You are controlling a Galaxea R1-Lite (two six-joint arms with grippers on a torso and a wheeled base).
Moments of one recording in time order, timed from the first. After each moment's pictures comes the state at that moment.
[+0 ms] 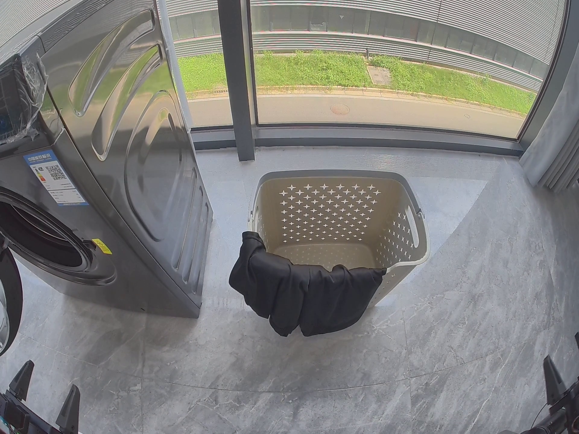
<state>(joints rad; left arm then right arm) 0.00 0.02 -0.02 0.00 -0.02 -0.01 0.02 0.02 -0.06 -0.02 0.03 0.01</state>
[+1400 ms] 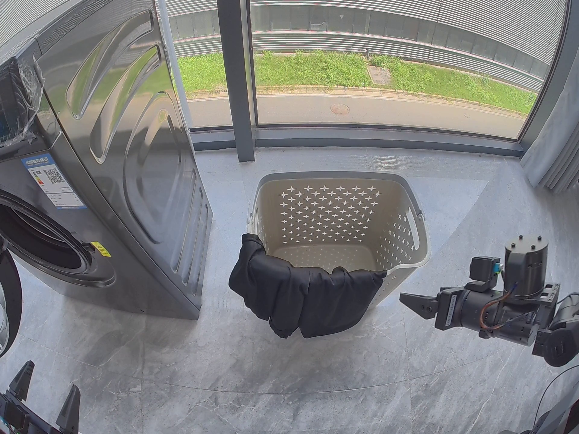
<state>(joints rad) 0.00 0.02 -0.02 0.00 -0.02 -0.01 0.48 1.59 -0.39 -0.76 -0.03 0.34</state>
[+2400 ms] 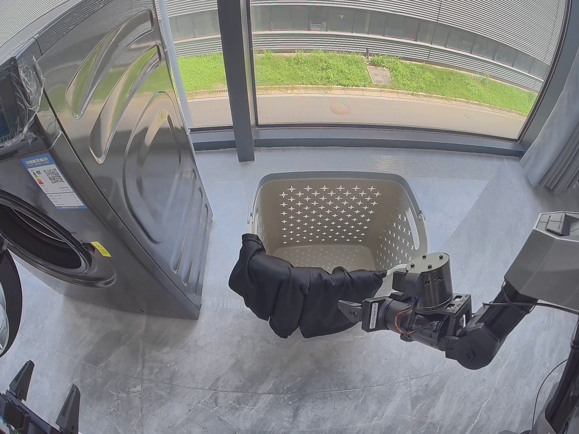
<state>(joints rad) 0.00 0.02 -0.02 0.00 -0.02 -0.01 0.60 2.08 -0.63 -0.93 -0.14 0.38</state>
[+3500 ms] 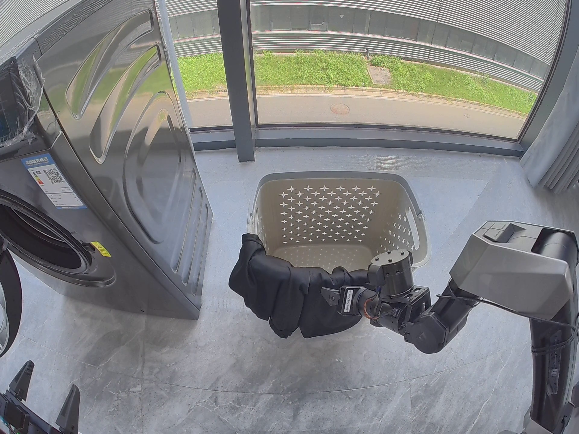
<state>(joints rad) 0.00 0.02 -0.02 0.00 -0.02 -0.01 0.56 2.34 -0.92 -0.92 -0.15 0.43</state>
